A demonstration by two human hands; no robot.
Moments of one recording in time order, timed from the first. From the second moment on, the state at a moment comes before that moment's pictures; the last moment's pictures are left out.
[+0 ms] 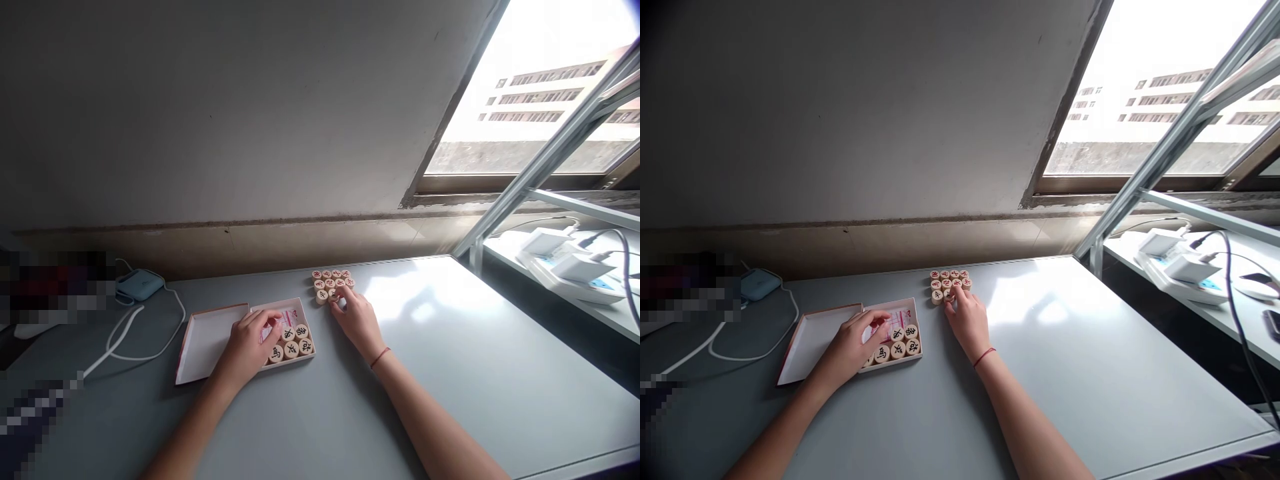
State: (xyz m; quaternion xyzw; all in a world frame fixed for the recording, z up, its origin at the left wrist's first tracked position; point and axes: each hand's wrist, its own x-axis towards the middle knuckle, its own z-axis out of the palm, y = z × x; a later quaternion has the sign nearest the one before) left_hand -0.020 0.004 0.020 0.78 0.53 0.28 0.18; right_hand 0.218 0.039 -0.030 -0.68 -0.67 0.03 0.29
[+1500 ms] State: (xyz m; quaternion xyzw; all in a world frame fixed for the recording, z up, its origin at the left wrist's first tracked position) left_hand -0.013 0.001 0.000 0.77 0.60 0.23 0.07; right_hand 0.246 0.026 0.003 -0.69 -0.69 0.04 0.22
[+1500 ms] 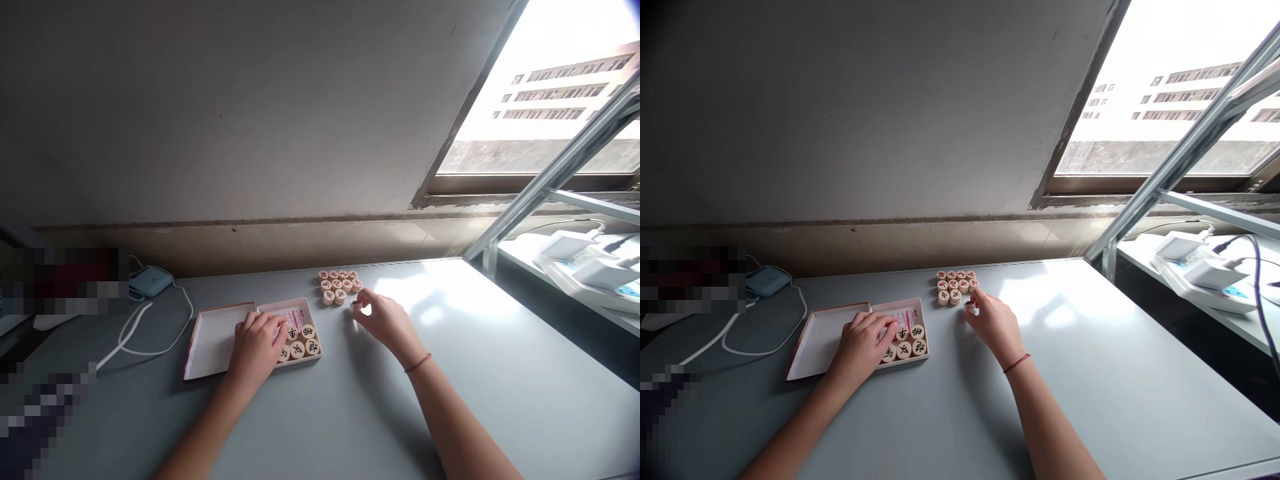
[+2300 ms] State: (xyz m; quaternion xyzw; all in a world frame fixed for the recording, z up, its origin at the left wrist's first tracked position) left_hand -0.007 -0.002 0.019 0.76 0.56 0.31 0.11; right_hand 0.186 -0.001 0.013 -0.41 -0.84 0.09 0.35
